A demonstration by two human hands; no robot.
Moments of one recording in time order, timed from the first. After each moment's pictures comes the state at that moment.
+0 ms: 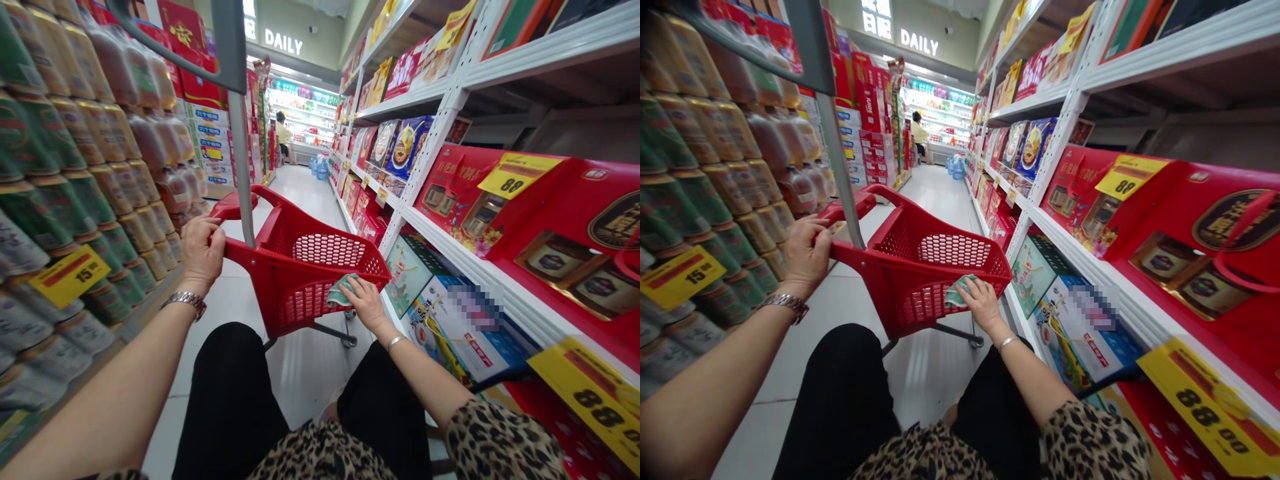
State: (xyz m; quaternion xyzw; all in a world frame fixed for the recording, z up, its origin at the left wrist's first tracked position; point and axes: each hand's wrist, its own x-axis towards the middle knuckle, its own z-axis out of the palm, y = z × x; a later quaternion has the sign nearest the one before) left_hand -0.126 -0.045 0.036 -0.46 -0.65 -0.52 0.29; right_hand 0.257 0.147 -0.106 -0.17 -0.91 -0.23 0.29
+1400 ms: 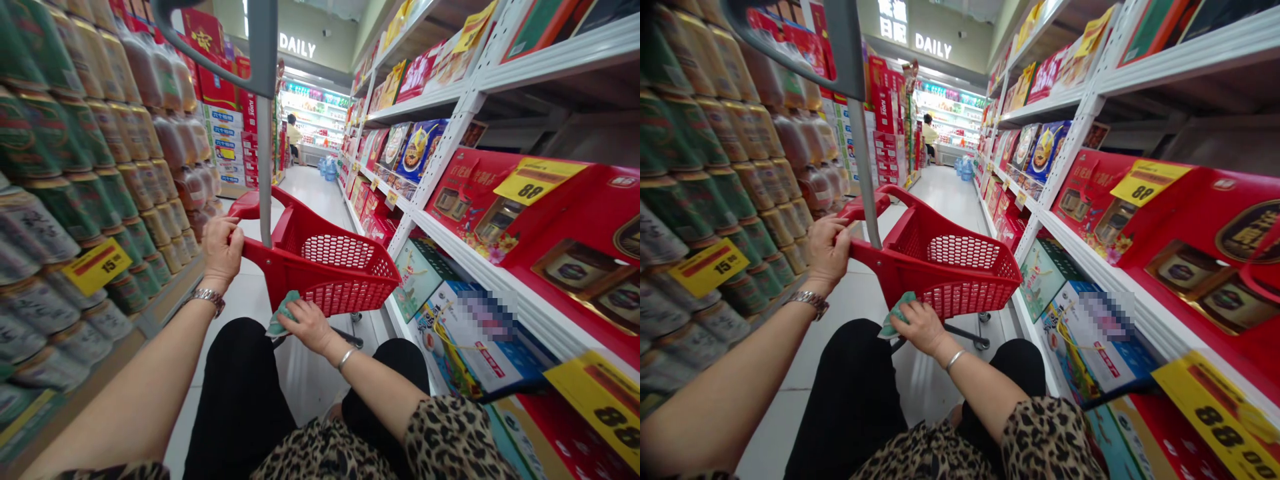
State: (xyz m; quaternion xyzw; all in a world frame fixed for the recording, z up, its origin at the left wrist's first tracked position) left_hand -0.117 -0.046 0.031 -0.45 -0.65 -0.54 0.29; right_hand 0.123 0.034 -0.121 -0.01 -0.95 -0.13 0.30
